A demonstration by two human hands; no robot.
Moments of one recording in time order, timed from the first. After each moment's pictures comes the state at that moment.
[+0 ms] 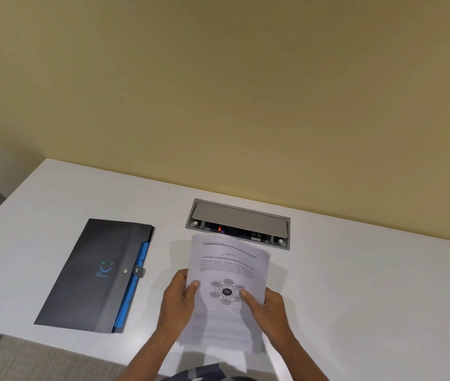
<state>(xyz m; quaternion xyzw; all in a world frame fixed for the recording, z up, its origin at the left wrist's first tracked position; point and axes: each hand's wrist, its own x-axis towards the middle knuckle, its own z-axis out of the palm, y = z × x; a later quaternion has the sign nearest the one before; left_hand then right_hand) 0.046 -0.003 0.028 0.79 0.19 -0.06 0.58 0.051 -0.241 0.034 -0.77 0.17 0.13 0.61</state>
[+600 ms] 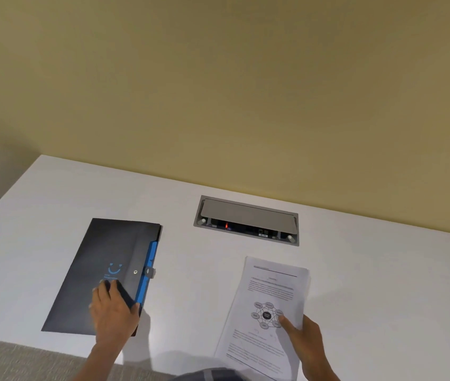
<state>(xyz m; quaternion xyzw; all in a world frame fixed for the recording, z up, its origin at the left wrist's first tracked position) 0.025 0.176 -0.035 0.95 0.26 -0.11 0.16 0.000 -0.277 0.008 -0.78 0.32 0.15 0.52</state>
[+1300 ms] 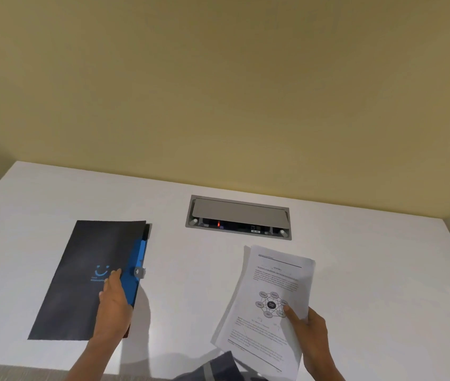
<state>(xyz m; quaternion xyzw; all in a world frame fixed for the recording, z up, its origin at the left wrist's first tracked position) 0.058 0.177 -0.026 0.90 0.25 -0.10 0.34 -0.008 -0.271 0.031 -0.71 0.39 0.08 0.58</state>
